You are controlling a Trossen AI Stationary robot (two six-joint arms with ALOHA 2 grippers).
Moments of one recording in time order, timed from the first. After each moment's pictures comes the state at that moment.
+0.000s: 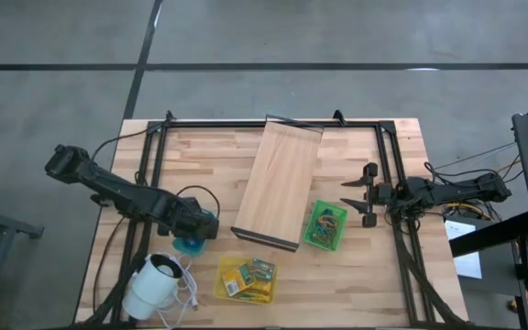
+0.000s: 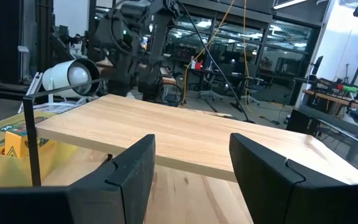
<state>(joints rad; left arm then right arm) -0.37 1.28 0.80 -0.86 0.01 -1.86 0.15 0.14 0.01 0.21 0.24 -0.16</state>
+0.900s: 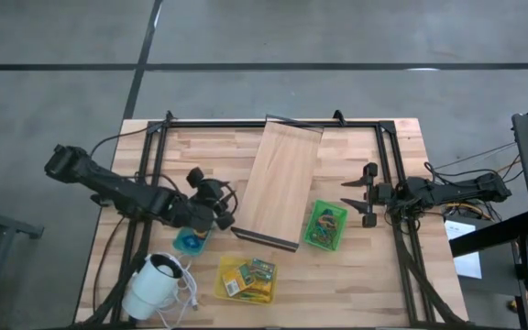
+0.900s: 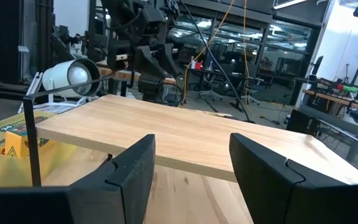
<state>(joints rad) -0.35 1.27 0.86 -0.39 -0.91 -0.47 0.15 0.14 0.01 0.21 0.24 -0.16</state>
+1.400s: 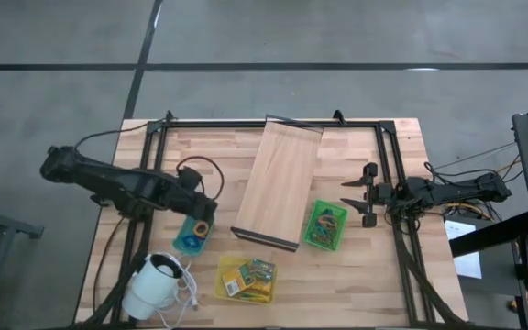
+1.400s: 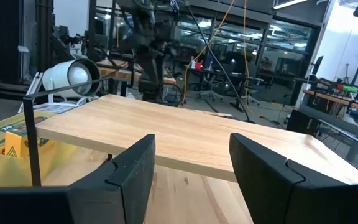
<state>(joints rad) -0.26 1.22 1.07 -1.17 -0.45 -1.24 0.15 0.14 0.01 0.21 0.24 -0.16</state>
